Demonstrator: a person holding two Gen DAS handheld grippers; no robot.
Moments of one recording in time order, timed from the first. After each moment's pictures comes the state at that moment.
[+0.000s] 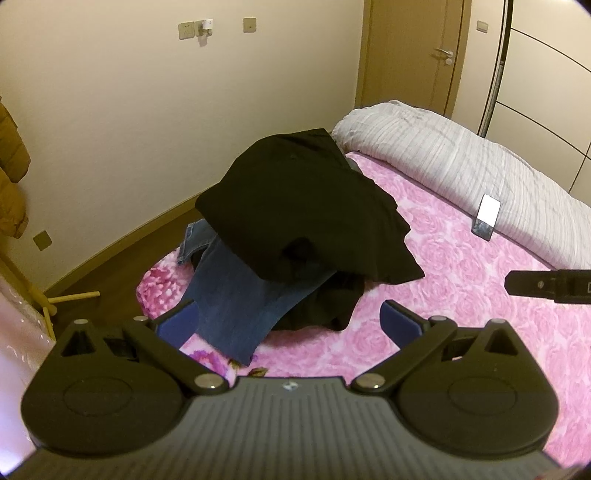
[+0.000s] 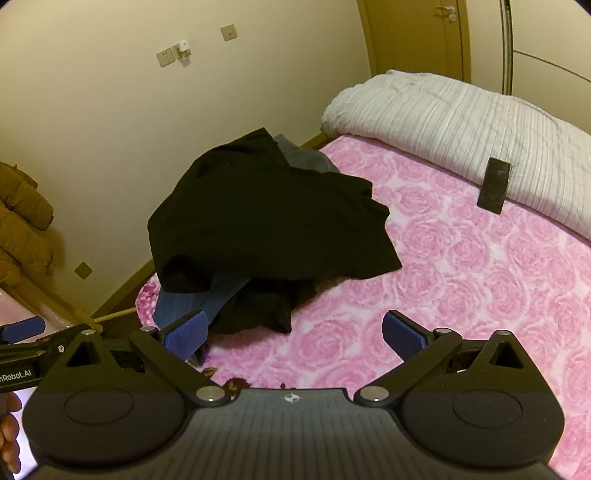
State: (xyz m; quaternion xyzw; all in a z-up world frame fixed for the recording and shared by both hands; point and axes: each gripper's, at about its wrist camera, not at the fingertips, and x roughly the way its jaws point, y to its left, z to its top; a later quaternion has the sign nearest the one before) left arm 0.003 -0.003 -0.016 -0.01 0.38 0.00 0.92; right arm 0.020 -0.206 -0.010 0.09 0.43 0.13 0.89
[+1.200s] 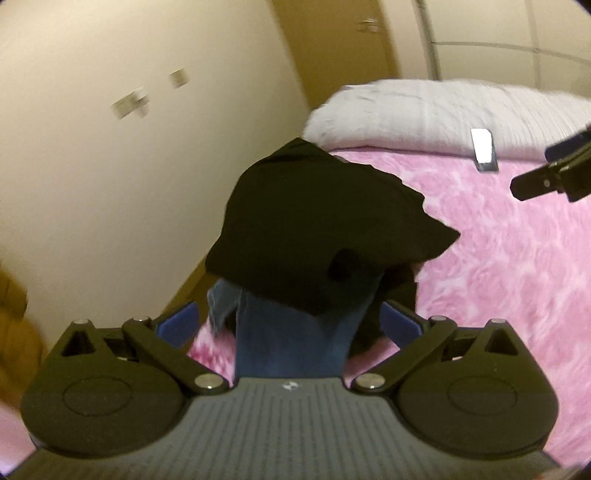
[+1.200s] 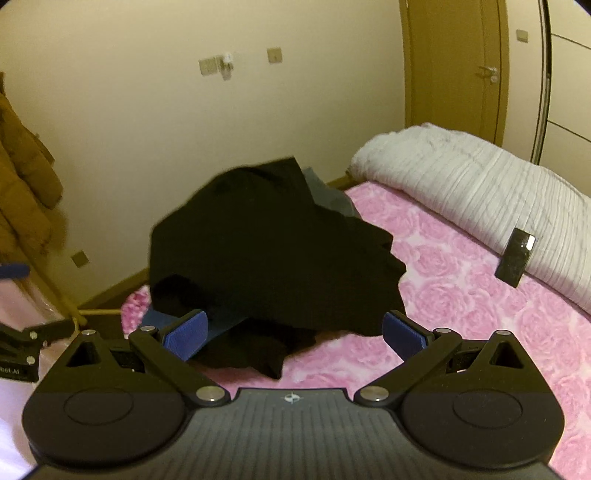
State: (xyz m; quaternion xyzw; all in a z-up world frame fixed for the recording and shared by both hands) left arm 0.068 0.024 -0.060 0.22 0.32 -0.09 0.92; right arm 0.063 -0.168 -0.043 0.00 0.37 0.17 0.91
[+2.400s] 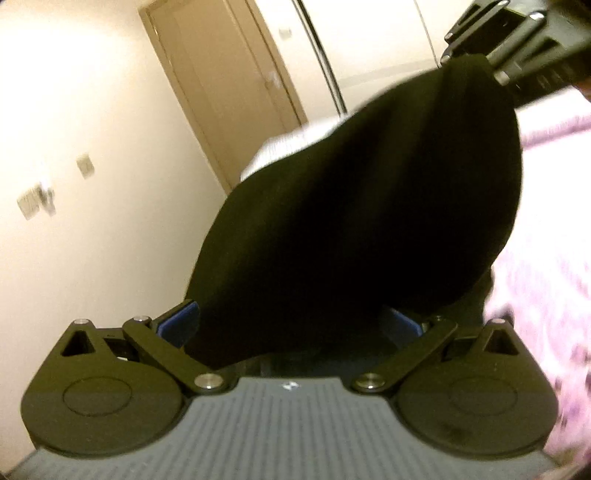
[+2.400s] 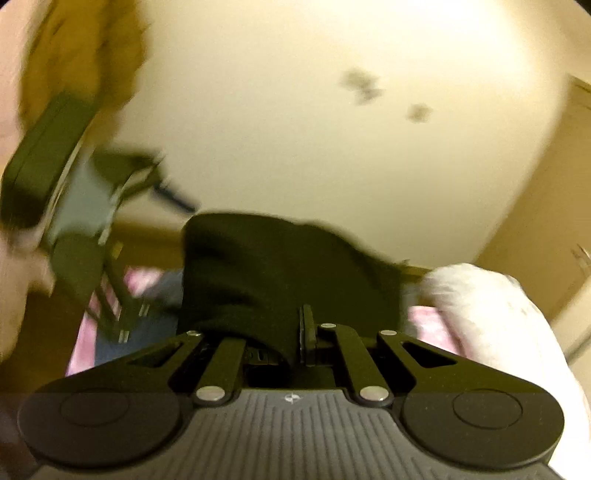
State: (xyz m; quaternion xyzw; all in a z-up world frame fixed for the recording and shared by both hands) left arm 0.250 0.085 -0.121 0.25 0.18 -0.27 0.91; right arm 0.184 -0.012 -0.033 -0.22 0.23 0.28 0.91
